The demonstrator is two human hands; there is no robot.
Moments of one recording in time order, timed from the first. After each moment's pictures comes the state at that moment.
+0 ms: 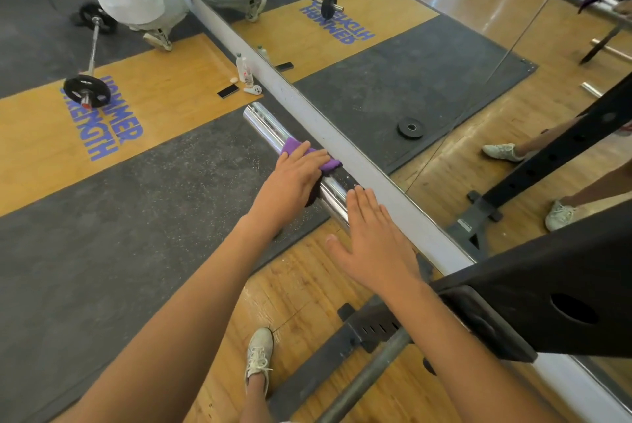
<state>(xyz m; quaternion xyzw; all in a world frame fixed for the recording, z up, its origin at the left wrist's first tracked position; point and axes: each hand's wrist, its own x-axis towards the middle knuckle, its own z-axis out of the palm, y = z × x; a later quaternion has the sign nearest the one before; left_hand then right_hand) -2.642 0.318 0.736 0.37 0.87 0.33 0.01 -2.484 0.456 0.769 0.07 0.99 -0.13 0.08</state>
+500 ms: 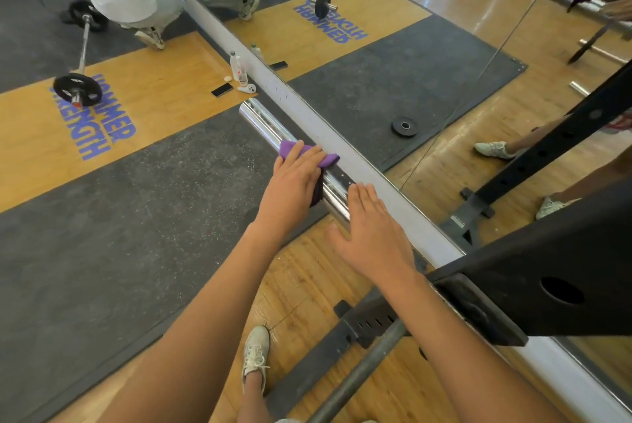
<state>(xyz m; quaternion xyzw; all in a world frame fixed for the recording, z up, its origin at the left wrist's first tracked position) -2.619 0.329 0.731 0.32 0.88 0.35 0.00 -2.484 0.454 0.772 0.11 0.98 -0.16 0.06</state>
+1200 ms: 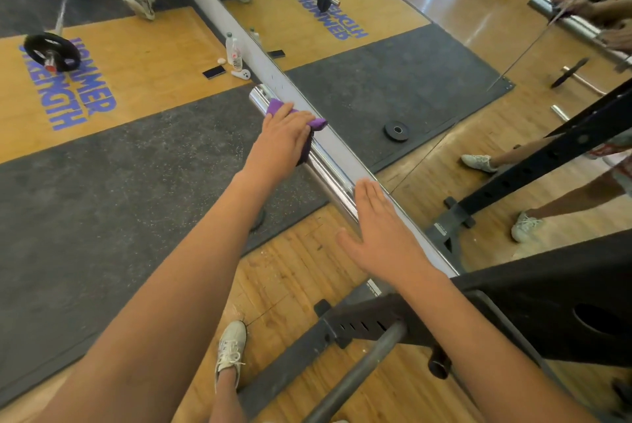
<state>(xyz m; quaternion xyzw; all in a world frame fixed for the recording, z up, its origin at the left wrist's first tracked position) -2.701 0.312 0.737 0.30 0.89 0.35 -0.01 -2.498 0.454 0.777 0.07 0.98 -0.15 0.14</state>
